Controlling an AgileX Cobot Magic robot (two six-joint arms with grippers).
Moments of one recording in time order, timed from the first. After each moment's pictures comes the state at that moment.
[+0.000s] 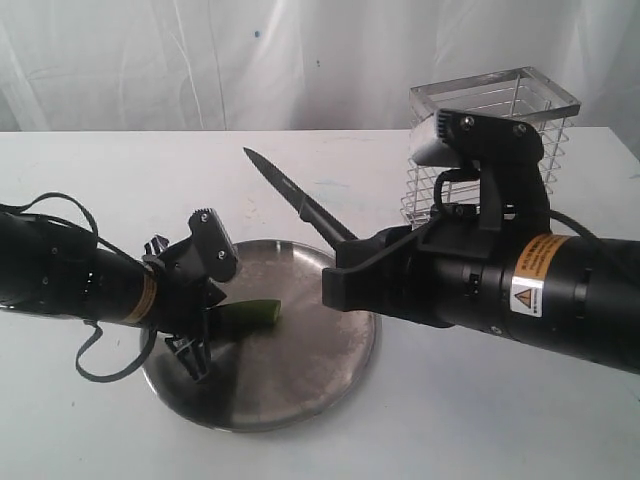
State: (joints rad) left arm -0.36 1.81 -0.79 1.31 -0.20 -0.66; right arm 0.78 1.16 -0.62 -0.08 0.00 0.48
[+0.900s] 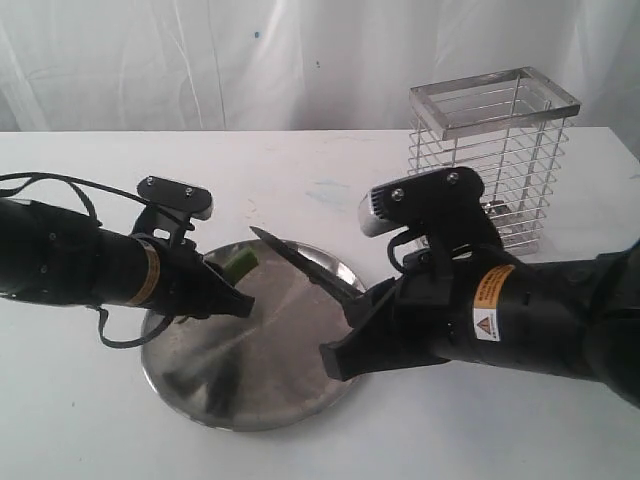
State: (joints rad) left arm -0.43 1.73 -0.81 1.31 0.00 -1.41; right arm 0.78 1.28 -0.63 -0.16 0.12 0.33
